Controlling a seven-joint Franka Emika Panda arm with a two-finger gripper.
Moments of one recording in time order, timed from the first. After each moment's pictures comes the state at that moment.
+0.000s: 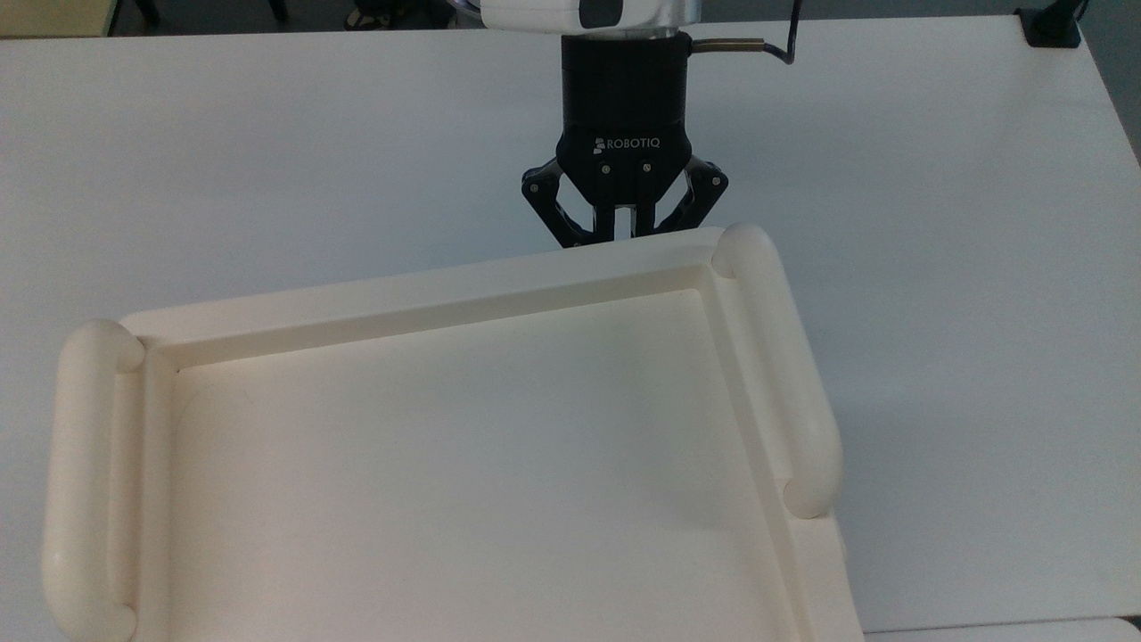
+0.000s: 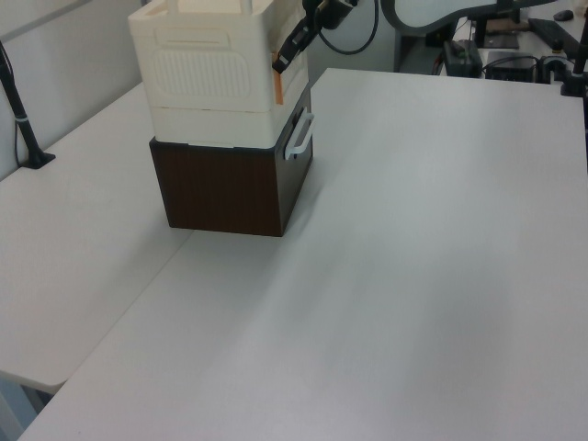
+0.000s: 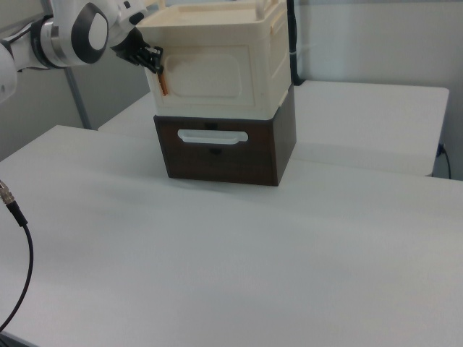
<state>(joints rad) 0.32 0.38 -0.15 -1.30 -0.05 2.39 0.16</state>
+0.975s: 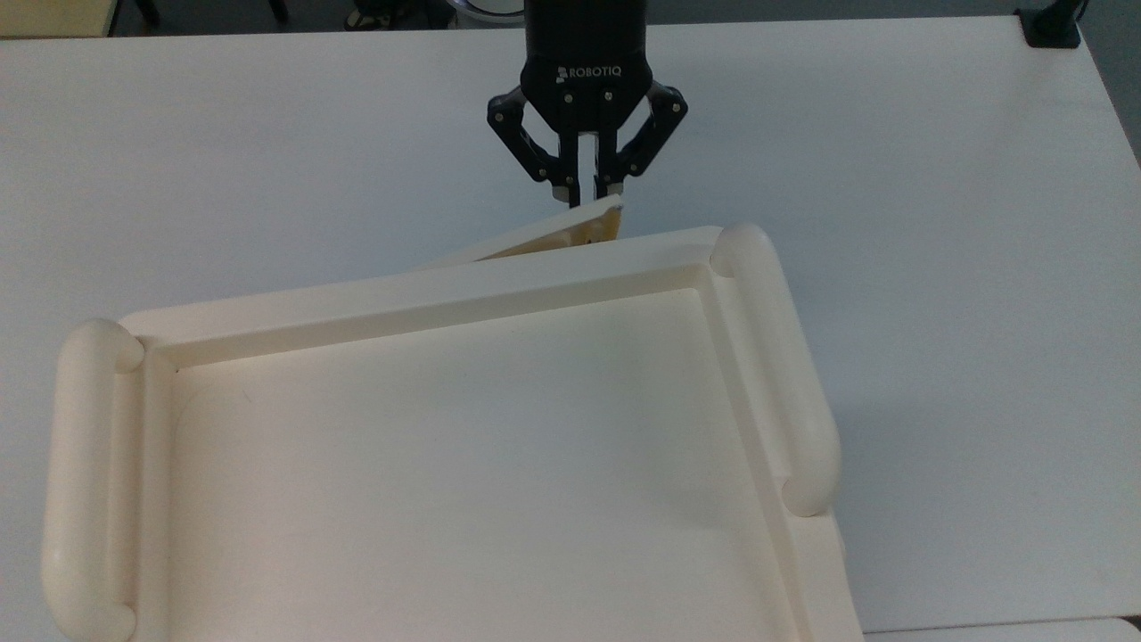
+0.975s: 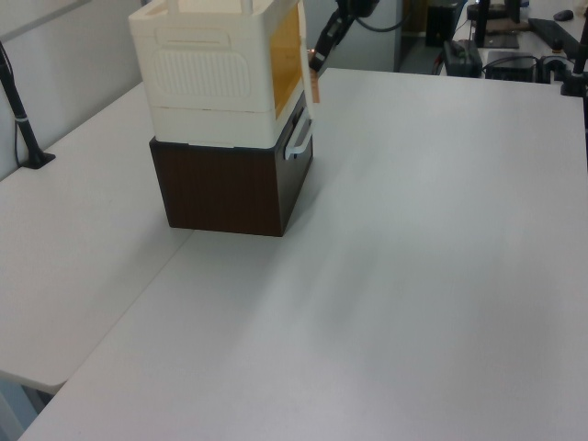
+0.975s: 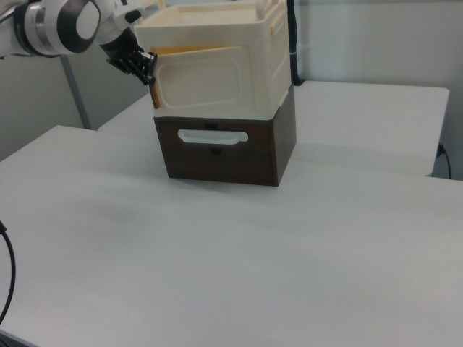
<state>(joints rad) 0.24 0.22 -0.07 -1.43 -0.03 2.20 0.09</state>
